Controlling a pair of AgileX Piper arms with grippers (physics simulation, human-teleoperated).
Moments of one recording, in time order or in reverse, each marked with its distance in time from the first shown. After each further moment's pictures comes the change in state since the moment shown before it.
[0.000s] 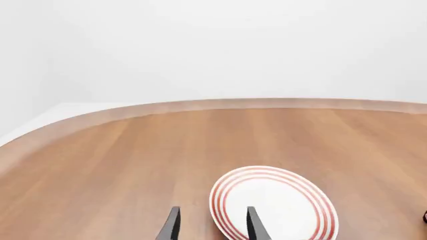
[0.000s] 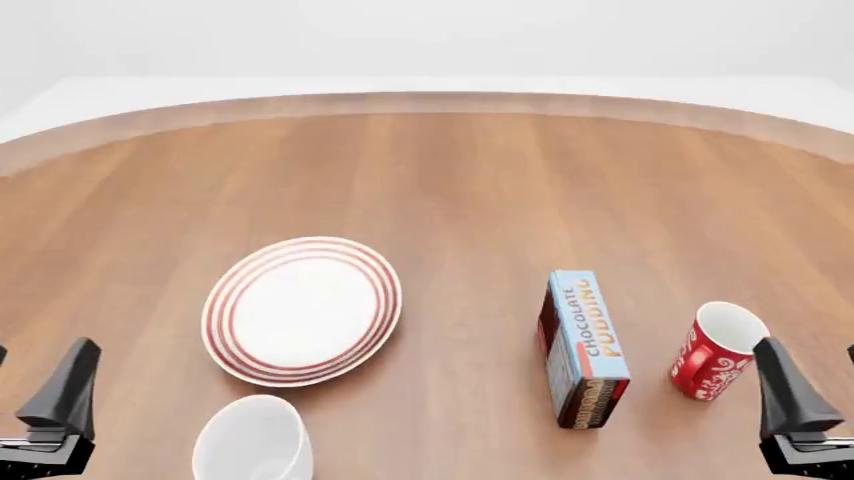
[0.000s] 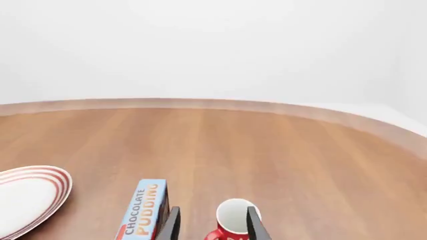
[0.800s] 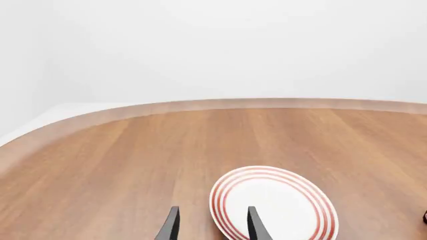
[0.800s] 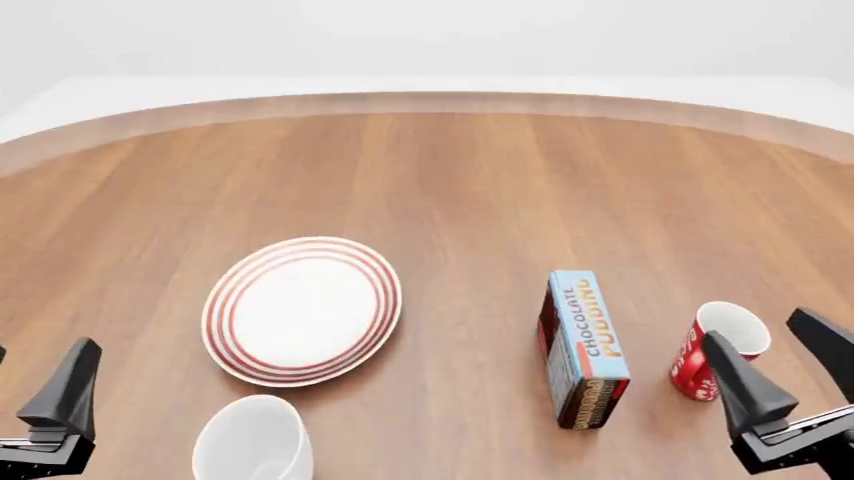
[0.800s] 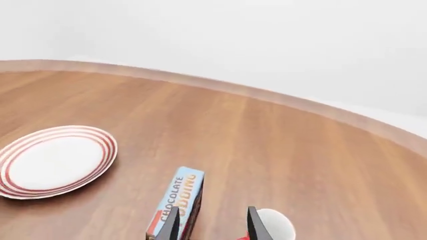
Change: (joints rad) left arm 0.000 0.000 0.000 0.000 0.000; right arm 0.224 0.180 -0.111 0.039 -0.095
